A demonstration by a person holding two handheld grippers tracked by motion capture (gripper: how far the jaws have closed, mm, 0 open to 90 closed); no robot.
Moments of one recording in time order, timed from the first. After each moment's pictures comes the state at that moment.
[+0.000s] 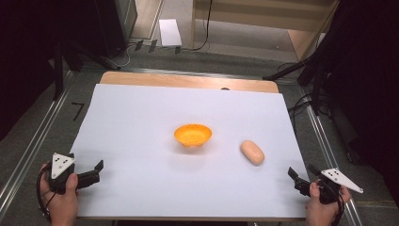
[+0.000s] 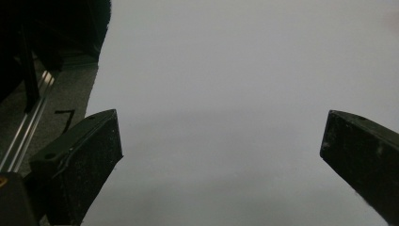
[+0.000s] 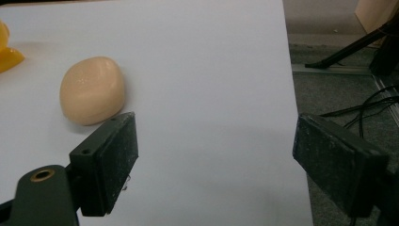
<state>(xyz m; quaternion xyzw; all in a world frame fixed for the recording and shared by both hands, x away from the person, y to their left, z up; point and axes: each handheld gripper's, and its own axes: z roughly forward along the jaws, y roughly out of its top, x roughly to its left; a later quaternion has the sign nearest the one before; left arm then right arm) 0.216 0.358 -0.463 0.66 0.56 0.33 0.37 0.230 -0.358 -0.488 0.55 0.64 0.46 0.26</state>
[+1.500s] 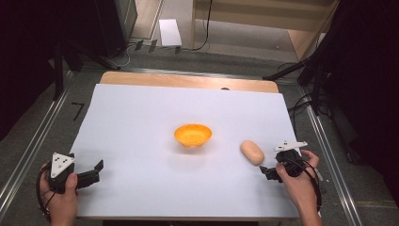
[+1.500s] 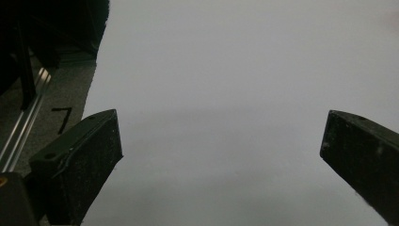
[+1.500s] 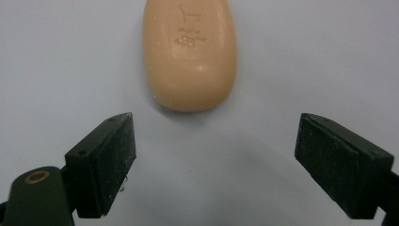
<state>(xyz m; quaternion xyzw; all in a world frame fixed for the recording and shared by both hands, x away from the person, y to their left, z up) 0.217 0.359 -0.463 0.66 0.57 0.32 0.37 0.297 -0.265 -0.444 0.45 0.85 0.24 0.14</state>
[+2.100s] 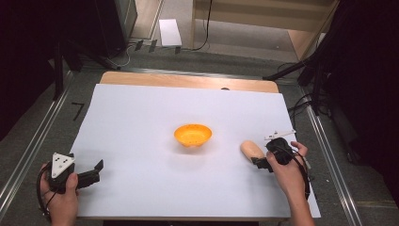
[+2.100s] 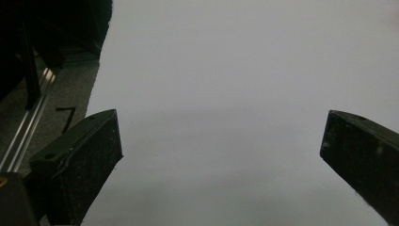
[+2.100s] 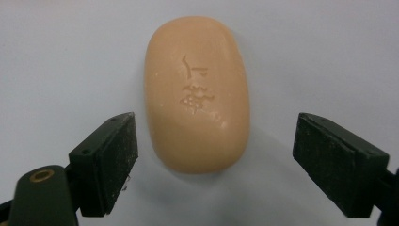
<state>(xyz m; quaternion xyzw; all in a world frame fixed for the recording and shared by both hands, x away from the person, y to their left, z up) 0.217 0.358 -0.463 0.66 0.57 0.33 0.36 0.330 -0.243 -0.446 0.48 0.84 0.24 0.11</state>
